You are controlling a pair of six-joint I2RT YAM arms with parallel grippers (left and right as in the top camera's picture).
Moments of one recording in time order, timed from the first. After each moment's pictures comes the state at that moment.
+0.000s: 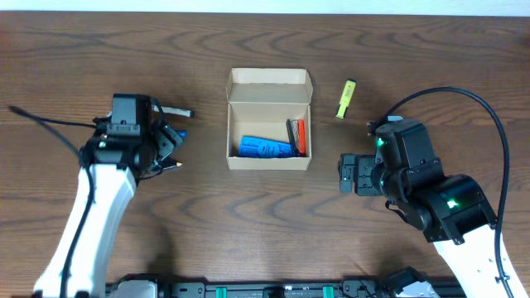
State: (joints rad) left arm -0.04 1.35 0.99 -0.82 -0.10 -0.81; right arm 0.39 1.04 1.12 -1.10 0.09 0.37
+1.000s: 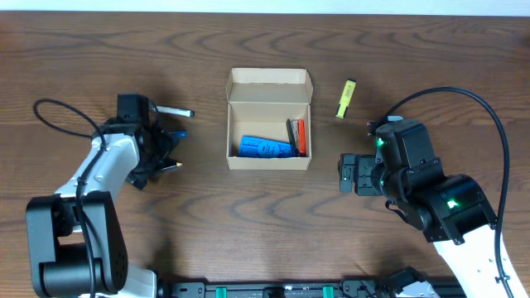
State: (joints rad) left arm 0.06 1.68 0.92 -0.62 -0.03 -0.90; right arm 0.39 1.04 1.12 -1.10 0.09 0.37
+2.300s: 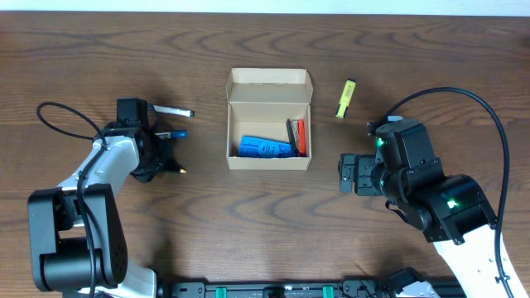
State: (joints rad) left arm 0.07 1.71 0.90 -0.56 0.01 -0.86; right arm 0.39 1.04 1.12 -1.11 0.09 0.37
